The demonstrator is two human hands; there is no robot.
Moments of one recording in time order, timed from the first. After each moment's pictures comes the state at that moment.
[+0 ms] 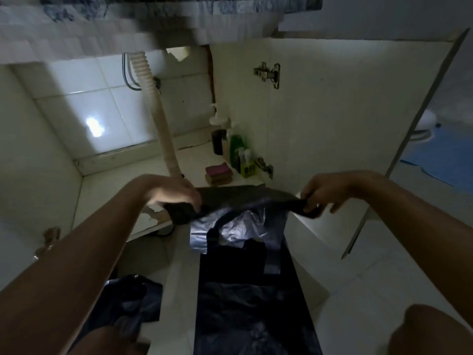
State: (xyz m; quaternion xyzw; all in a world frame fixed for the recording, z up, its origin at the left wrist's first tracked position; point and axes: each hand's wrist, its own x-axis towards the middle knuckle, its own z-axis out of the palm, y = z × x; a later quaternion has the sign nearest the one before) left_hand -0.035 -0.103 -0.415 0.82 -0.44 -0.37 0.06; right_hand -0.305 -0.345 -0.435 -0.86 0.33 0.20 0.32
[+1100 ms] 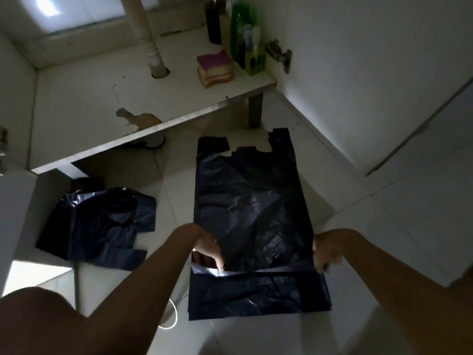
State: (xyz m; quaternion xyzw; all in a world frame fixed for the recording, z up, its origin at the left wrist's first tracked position) left_hand -0.135 -0.058 -0.723 0.73 -0.32 -0.57 -0.19; right_hand -0.358 -0.258 -0.769 -0.72 0.33 0.57 0.23
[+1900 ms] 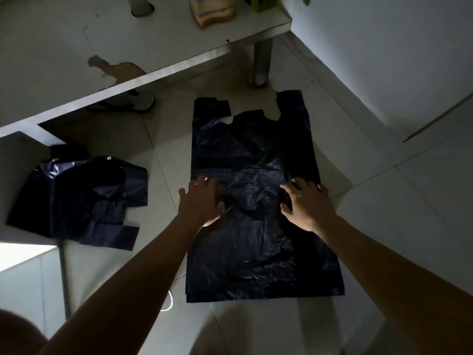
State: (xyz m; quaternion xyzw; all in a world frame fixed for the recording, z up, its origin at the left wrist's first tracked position) left_hand -0.107 -0.056 -0.835 0.89 -0.42 -0.19 -0.05; right_hand -0.316 -0.234 -0.833 -0.93 0.32 0.16 0.11
